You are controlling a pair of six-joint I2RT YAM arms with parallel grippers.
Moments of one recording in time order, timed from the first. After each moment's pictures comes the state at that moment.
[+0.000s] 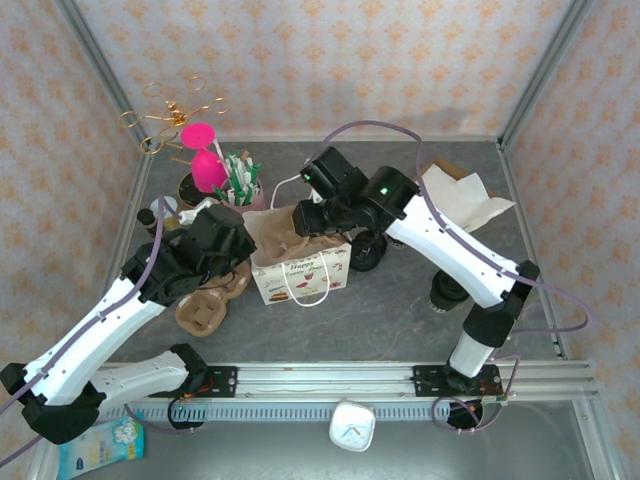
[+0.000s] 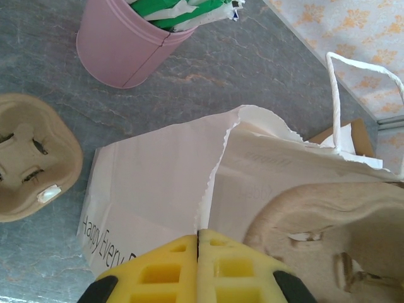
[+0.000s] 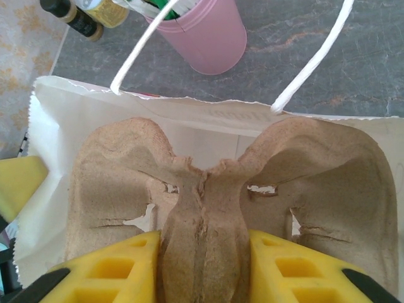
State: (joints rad) left arm -0.68 0.98 1.21 -1.03 -0.31 -1.20; right arm 0.94 1.70 1.97 -1.21 0.00 0.59
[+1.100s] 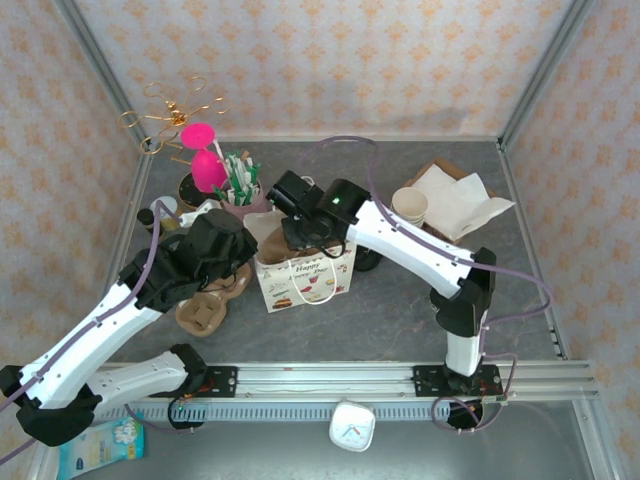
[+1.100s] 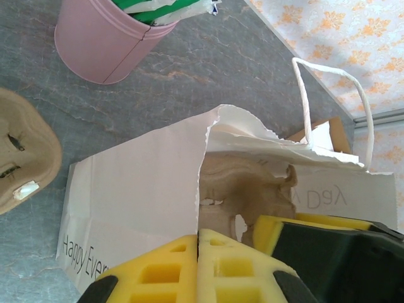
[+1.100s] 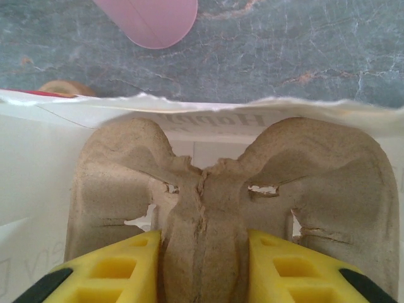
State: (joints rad) left arm -0.71 0.95 1.17 -0.99 -0.31 -1.23; right arm 1.01 1.86 1.98 -1.25 0.17 0.65
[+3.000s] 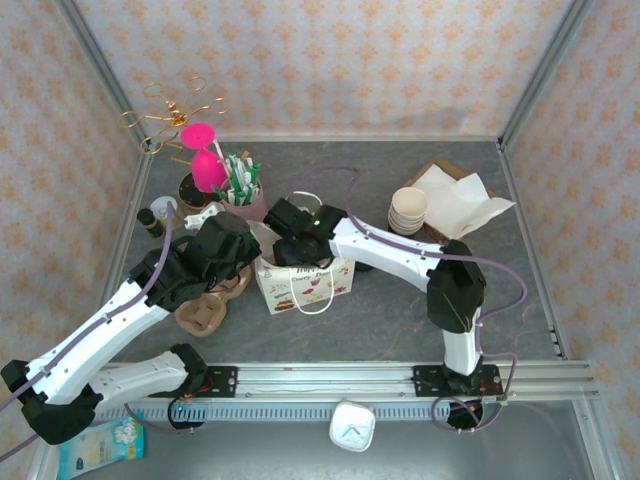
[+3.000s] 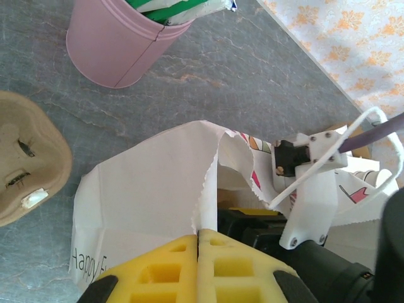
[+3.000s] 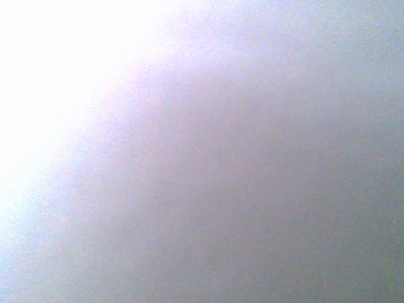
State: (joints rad) left arm -0.71 0.97 1.12 -0.95 -0.35 -1.22; right arm 1.00 1.90 1.69 -0.96 0.14 0.68
